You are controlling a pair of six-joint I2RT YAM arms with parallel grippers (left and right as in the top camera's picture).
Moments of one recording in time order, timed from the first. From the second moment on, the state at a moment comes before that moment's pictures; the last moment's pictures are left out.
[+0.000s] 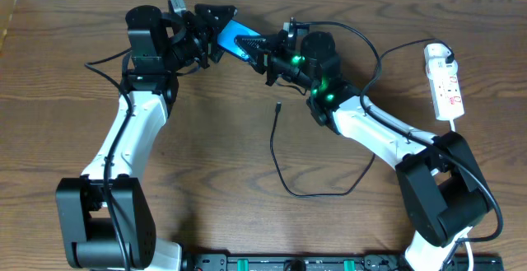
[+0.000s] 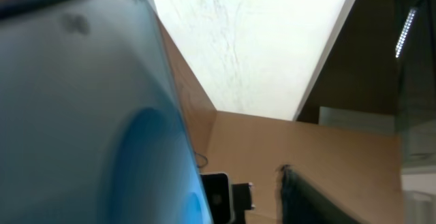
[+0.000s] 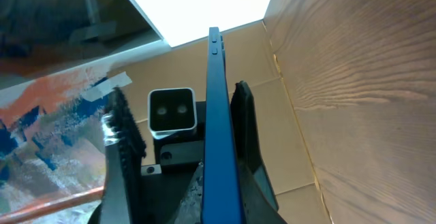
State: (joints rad) left arm -0.02 1.66 1.16 0.18 0.77 -1.35; right arm 0.57 1.89 1.22 0.60 -0.47 1.79
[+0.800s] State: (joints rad) left arm 0.09 1.66 1.16 -0.01 0.98 -1.02; right arm 0.40 1.88 1.23 0.16 -0.52 1.21
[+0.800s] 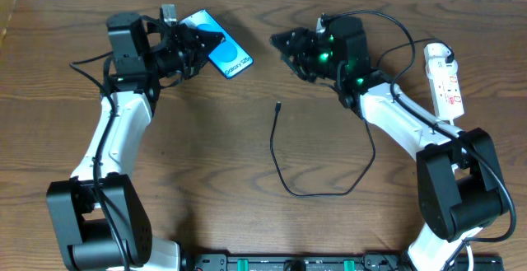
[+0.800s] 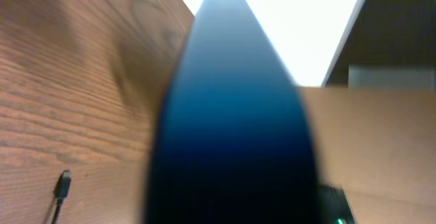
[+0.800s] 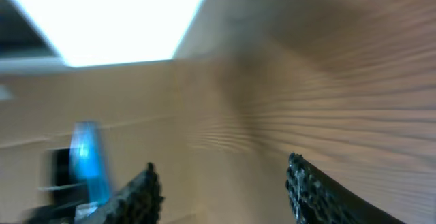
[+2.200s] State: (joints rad) left arm 0.11 1.67 1.15 0.30 1.31 -1.01; right arm 0.39 2.03 1.23 0.04 -0.80 0.59
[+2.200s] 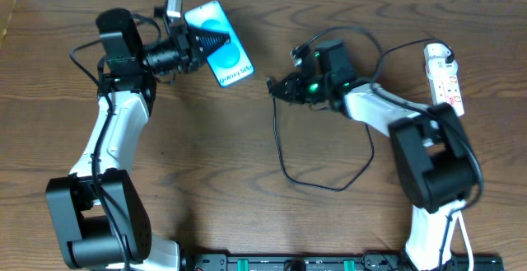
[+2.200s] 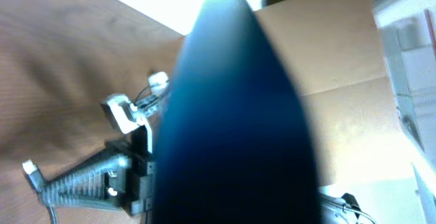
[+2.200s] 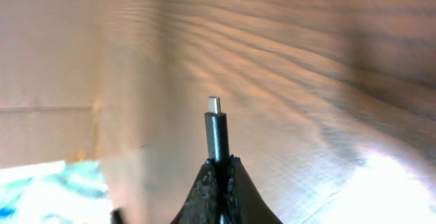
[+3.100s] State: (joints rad) left arm 0.11 1.67 1.15 0.60 1.33 -1.35; right arm 0.48 1.68 1.23 0.07 -1.13 0.58
